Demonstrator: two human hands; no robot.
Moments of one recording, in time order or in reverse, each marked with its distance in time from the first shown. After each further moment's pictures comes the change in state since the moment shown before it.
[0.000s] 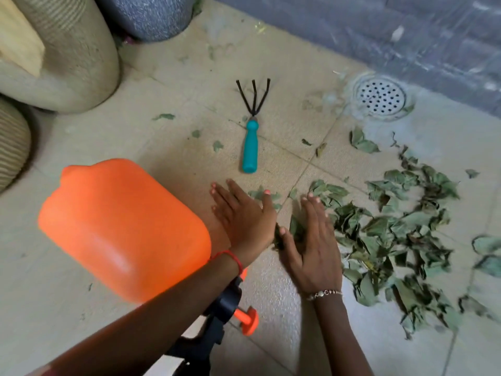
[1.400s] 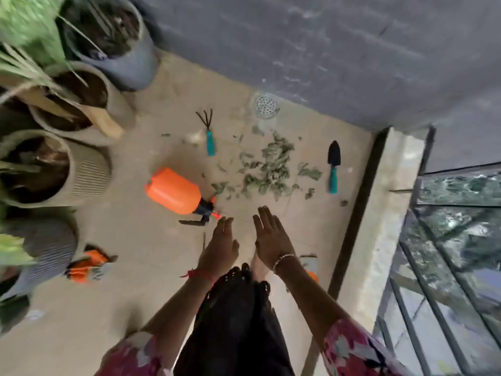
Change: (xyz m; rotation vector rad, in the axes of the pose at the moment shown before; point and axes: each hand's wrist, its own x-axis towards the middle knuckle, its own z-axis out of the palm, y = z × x) left_hand -0.344 0.105 -0.329 0.259 -0.594 0.427; right_hand -0.105 -0.267 -0.420 -0.321 -0.800 0.140
